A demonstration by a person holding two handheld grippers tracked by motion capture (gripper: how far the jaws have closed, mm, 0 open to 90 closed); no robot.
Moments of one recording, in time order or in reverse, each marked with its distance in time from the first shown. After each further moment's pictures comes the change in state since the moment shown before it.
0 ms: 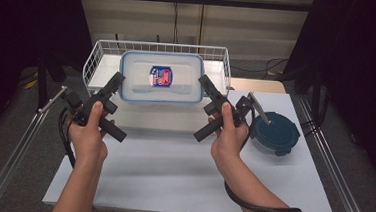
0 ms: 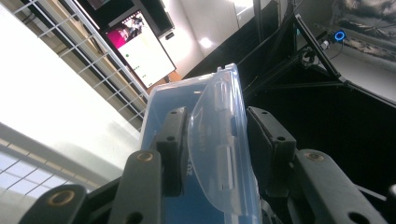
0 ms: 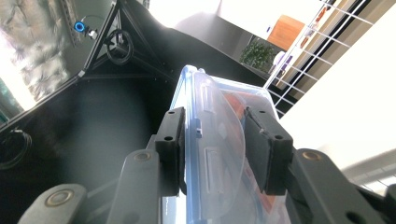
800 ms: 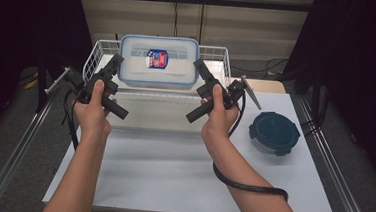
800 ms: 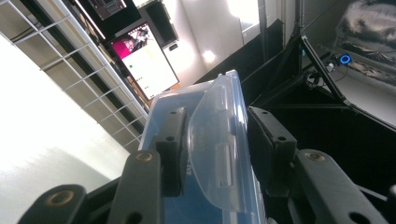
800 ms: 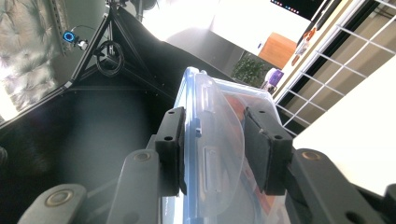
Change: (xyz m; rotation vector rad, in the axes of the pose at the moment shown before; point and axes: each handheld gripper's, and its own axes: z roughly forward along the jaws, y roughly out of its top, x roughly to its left) left arm 0.022 0.024 0.041 -0.057 0.013 -0.063; right arm 0.000 0.006 0.043 -0.060 -0.040 -0.040
